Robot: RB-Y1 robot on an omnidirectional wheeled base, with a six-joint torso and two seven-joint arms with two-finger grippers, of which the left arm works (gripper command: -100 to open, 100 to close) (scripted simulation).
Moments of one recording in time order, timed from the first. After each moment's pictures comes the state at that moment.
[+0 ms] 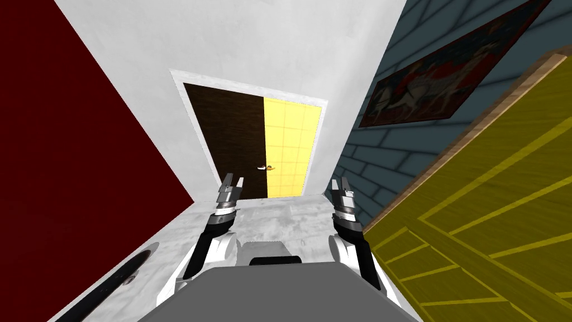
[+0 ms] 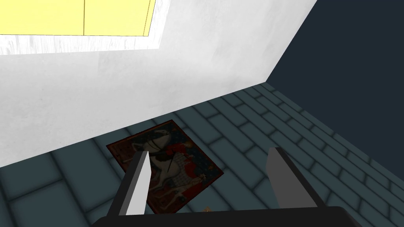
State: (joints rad) arm 0.37 0.05 -0.05 -2.07 0.06 -0.59 0.02
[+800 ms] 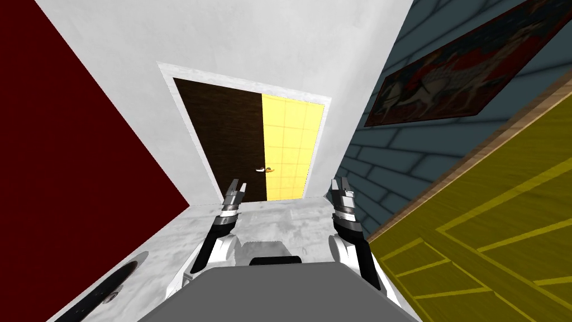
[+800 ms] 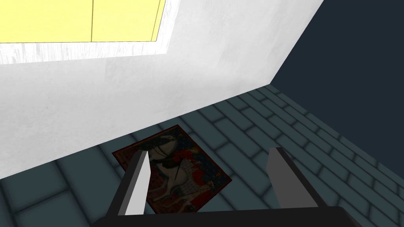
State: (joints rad) arm 0.33 0.10 -0.04 -1.88 0.06 -0.63 0.06
